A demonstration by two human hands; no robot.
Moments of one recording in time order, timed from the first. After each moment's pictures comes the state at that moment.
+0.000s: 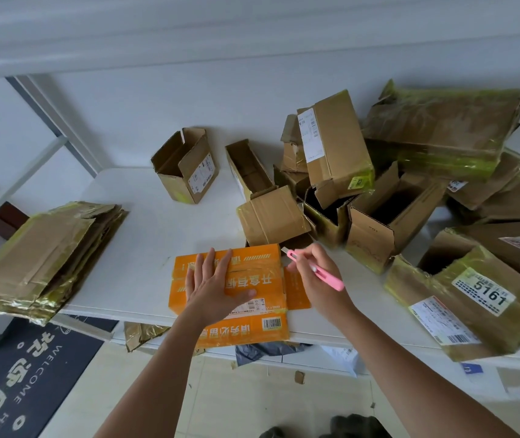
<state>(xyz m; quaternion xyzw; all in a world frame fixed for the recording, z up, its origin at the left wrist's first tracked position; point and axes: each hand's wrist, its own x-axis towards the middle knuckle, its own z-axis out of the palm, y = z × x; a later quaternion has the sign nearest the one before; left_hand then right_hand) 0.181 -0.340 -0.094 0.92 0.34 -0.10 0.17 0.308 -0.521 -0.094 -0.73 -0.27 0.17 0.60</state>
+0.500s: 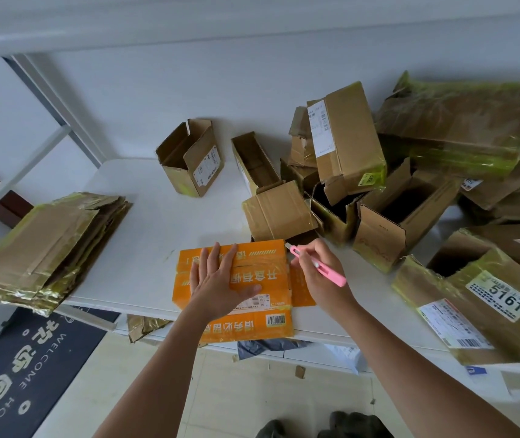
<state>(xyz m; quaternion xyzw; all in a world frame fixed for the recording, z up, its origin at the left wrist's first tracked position) 0.184 -0.338 -0.097 0.92 0.34 -0.10 0.17 0.312 -0.511 -0.100 -0.75 -0.27 0.17 0.59</state>
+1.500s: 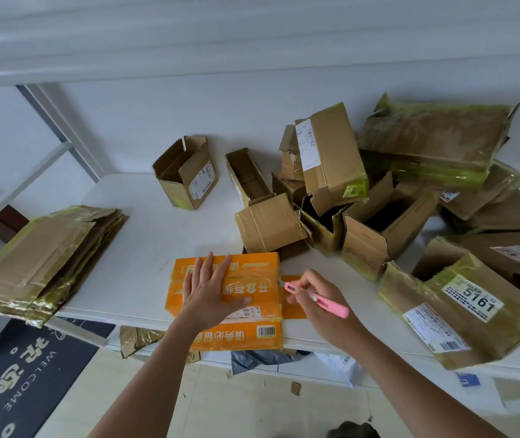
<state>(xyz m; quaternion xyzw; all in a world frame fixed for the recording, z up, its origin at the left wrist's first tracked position) 0.178 -0.341 -0.095 0.93 0.32 -0.08 0.17 0.294 -0.559 -0.080 -0.73 -0.34 0.26 0.53</state>
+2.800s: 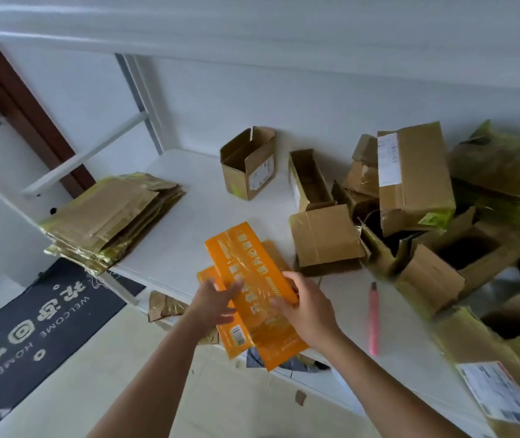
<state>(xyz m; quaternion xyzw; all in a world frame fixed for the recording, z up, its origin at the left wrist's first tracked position) 0.123 -0.320 -0.069 0.53 0.57 0.06 0.63 0.259 -0.460 -0.096 -0.81 -0.41 0.23 0.34</state>
